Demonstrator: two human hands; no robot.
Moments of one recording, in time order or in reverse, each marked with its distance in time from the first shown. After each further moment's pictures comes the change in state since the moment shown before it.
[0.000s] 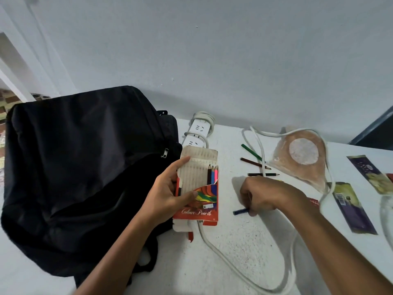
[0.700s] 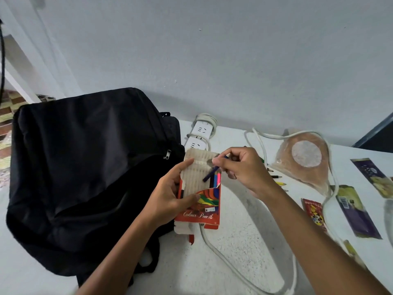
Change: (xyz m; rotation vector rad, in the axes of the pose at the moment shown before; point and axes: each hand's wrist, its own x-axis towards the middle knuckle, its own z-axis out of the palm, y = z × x) left_hand -0.002 0.004 0.000 0.050 -0.024 -0.020; right_hand 0.014 -0.039 -0.015 1.165 0.583 -0.318
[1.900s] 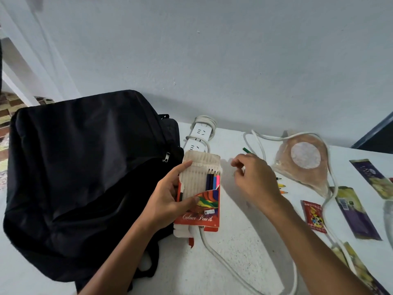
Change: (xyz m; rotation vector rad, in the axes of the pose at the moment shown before) left_hand 0.000 -0.002 -0.001 -0.003 0.024 0.021; right_hand -0.006 0.026 -0.008 -0.817 0.277 -0.170
